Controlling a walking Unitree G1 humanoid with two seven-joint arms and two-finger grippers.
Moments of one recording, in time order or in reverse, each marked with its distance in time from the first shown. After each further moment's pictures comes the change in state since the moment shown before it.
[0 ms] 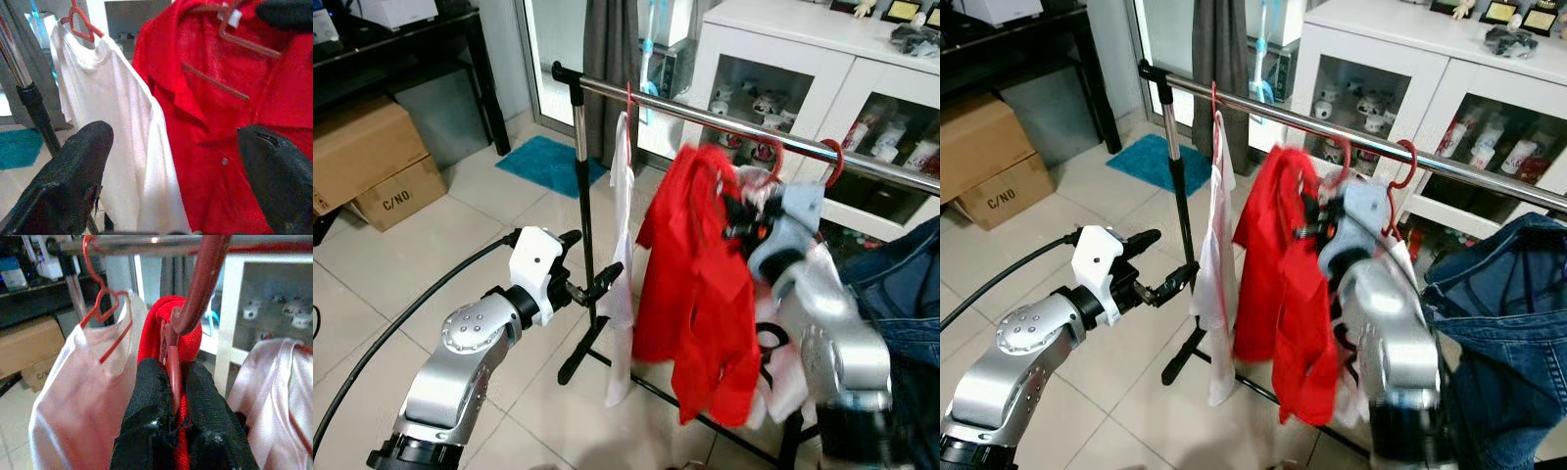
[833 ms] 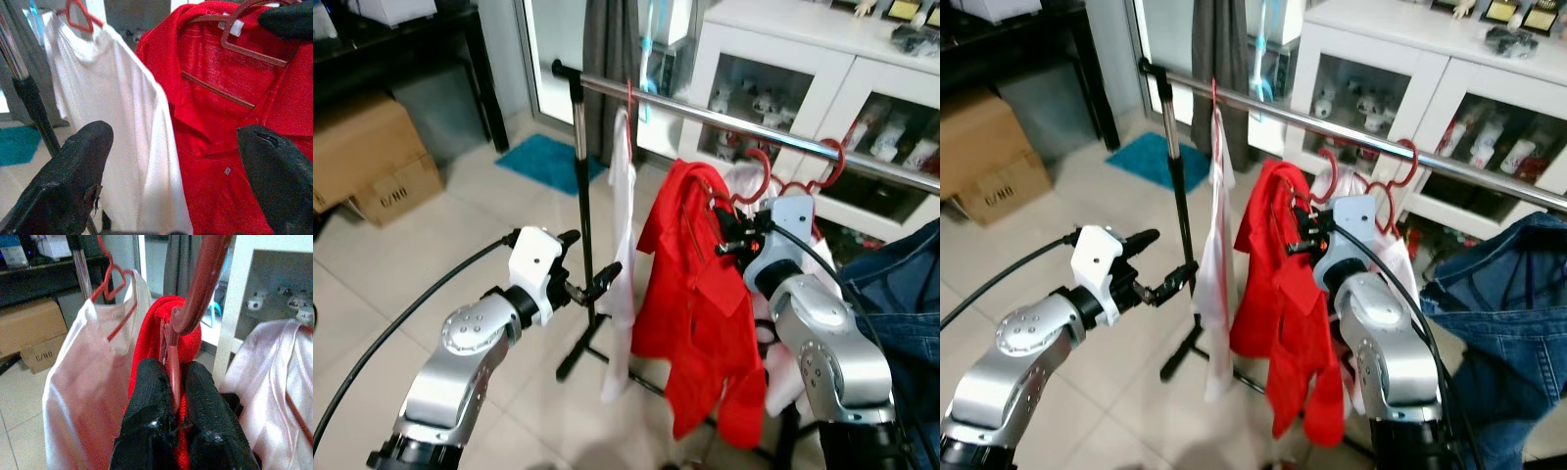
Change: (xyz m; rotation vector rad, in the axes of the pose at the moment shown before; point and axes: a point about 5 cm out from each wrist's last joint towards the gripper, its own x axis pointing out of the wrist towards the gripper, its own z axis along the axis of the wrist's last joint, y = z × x) left arm 0.000 0.000 0.000 0.010 -0.002 0.003; right arm -0.005 0.006 -0.003 -0.045 0.028 0.021
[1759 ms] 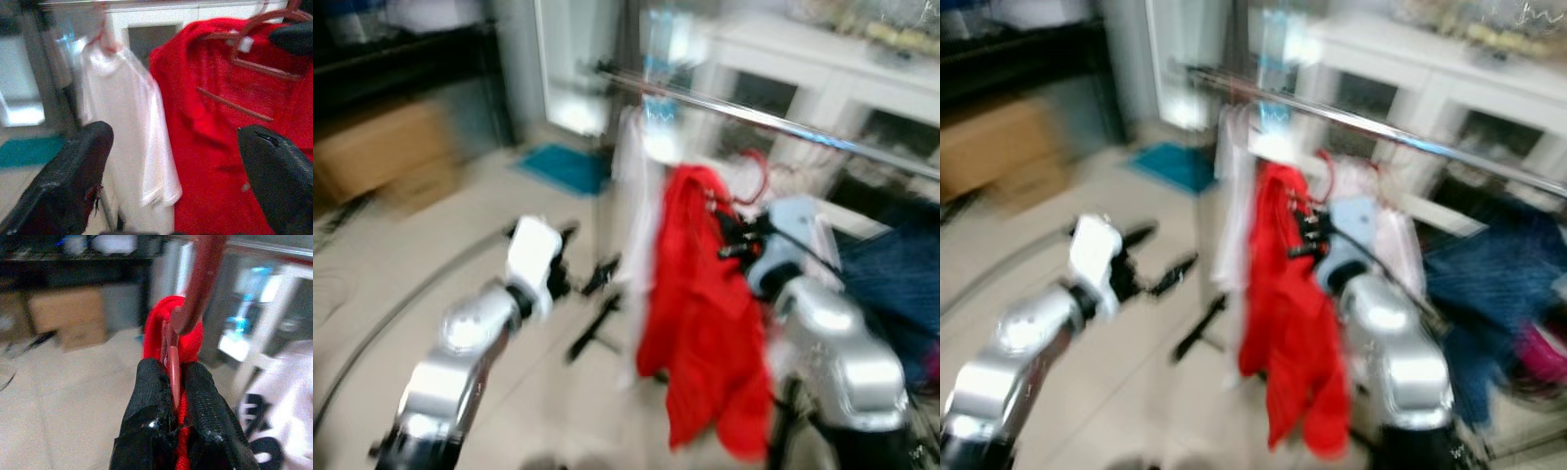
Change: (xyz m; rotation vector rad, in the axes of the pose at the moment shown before) left arm 0.003 0.005 0.000 -0.009 0.003 0.012; right arm -0.005 -0.002 0.001 -0.123 0.064 0.072
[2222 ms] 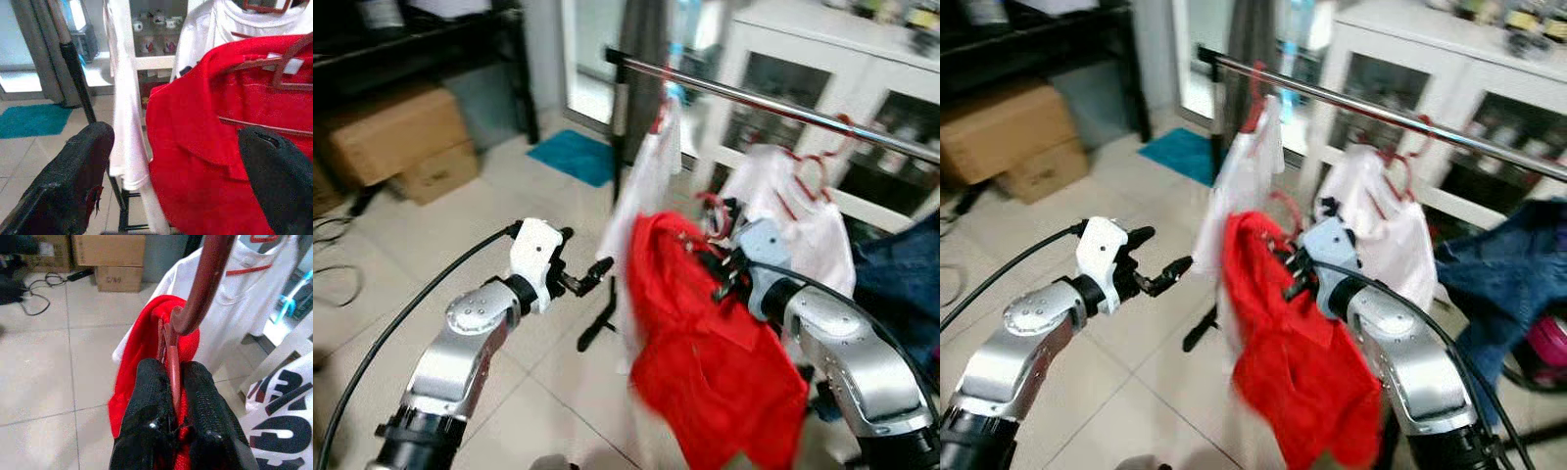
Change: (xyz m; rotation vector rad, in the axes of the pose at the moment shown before) left arm 0.011 0.015 -0.009 0.031 0.083 0.027; right arm -0.011 0.006 -0.015 -0.181 0.137 0.259
